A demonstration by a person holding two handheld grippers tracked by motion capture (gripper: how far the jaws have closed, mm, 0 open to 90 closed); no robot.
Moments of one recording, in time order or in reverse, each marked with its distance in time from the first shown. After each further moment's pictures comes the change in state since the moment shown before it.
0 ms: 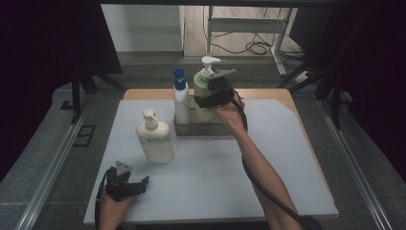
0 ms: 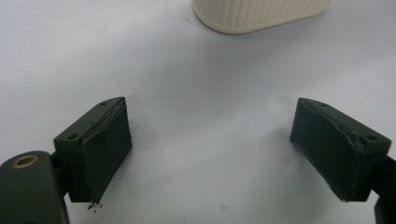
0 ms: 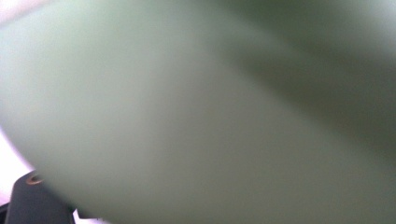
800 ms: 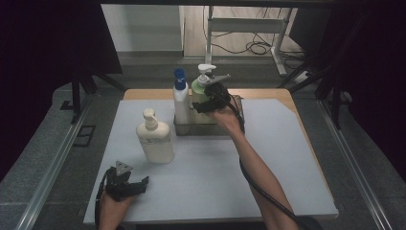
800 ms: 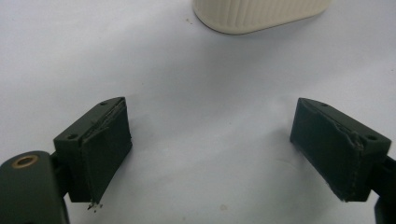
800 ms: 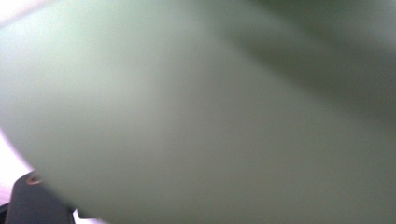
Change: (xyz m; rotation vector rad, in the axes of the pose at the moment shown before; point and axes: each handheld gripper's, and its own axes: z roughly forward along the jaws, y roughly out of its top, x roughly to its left) left arm 0.000 0.000 0.000 0.002 0.000 0.001; right arm 0.002 -0.017 0.023 0.068 0.026 0.004
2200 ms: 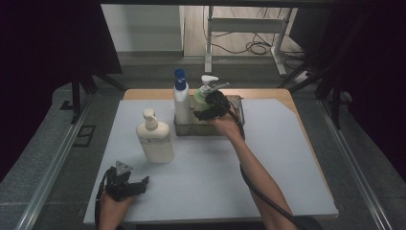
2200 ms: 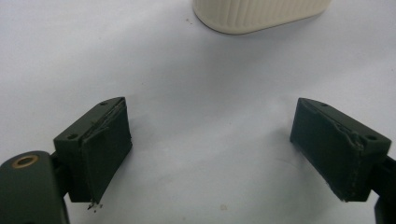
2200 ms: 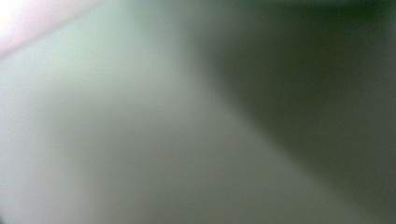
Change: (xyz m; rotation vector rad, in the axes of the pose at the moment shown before) left arm 0.000 0.000 0.000 0.002 0.000 0.002; right arm -0.002 -0.029 0.020 0.062 0.032 0.032
